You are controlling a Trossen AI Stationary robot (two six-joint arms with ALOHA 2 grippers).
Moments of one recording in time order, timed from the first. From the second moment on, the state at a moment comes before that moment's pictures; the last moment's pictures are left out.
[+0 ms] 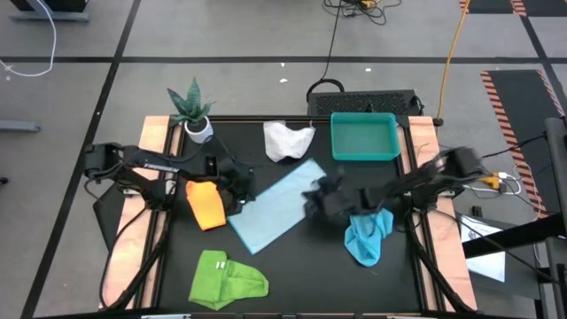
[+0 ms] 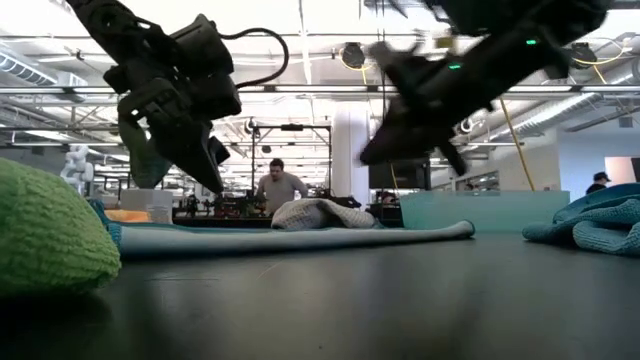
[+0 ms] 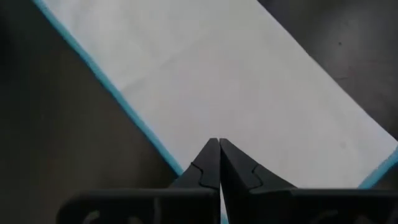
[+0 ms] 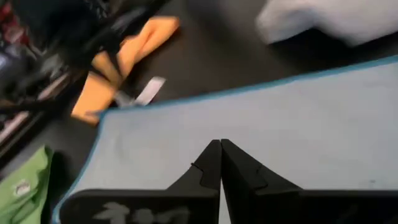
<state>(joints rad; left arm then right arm) 0.18 1.41 0.66 -0.20 0.35 0.11 0.22 1.66 0.74 0.30 0.55 0.94</state>
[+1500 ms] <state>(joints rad) -0.29 1.40 0.66 0.07 0.22 -0.28 0.60 1.87 0.93 -0.05 0.11 1.10</state>
